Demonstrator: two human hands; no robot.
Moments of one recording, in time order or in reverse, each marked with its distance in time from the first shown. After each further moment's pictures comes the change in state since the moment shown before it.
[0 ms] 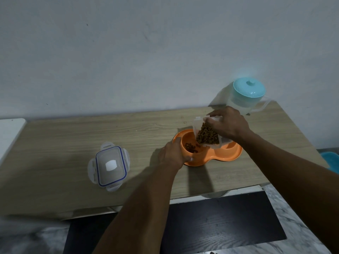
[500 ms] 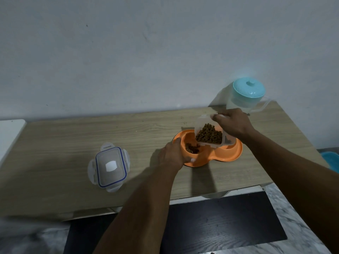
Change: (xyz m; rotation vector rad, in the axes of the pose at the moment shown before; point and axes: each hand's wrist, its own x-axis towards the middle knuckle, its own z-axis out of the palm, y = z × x) left_hand 0.000 0.001 0.001 -0.019 -0.010 -0.007; right_hand 0.006 0.021 -0.002 0.259 -0.026 0.164
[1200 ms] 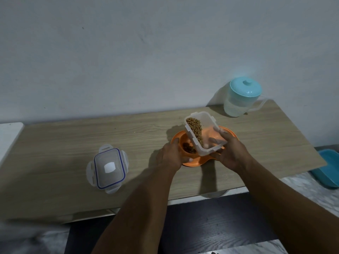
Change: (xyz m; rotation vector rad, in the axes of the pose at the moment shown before) left_hand 0.000 0.003 0.002 -0.058 0.012 -0.026; right_hand -0.043 0.047 0.044 1.180 -0.144 0.500
